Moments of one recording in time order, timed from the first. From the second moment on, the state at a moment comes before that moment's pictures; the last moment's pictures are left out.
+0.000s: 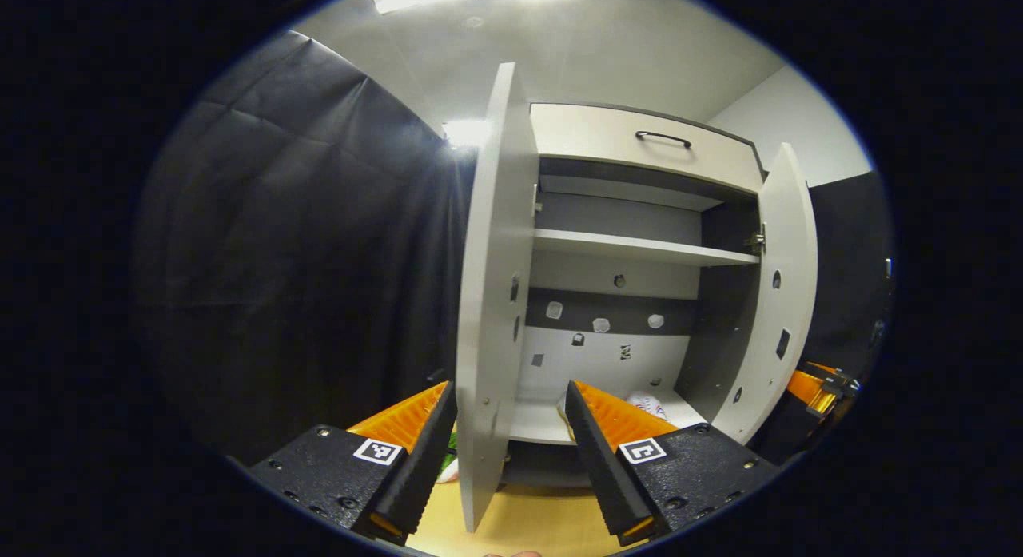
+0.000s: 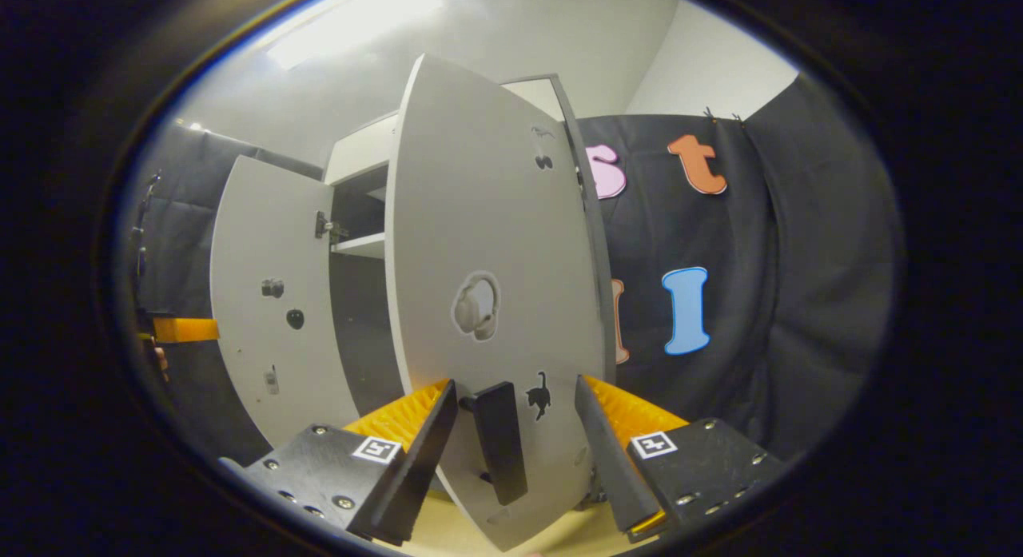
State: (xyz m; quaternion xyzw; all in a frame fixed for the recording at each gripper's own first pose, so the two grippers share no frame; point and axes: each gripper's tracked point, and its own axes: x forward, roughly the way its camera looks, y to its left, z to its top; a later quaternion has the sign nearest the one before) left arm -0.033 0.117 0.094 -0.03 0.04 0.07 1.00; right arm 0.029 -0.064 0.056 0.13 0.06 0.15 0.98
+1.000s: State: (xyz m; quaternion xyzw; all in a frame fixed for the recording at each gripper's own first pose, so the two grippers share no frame) left arm -0.032 0.169 0.090 -0.03 0.04 0.13 0.99; right arm 0.053 -0.030 0.054 0.14 0.07 0.19 0.97
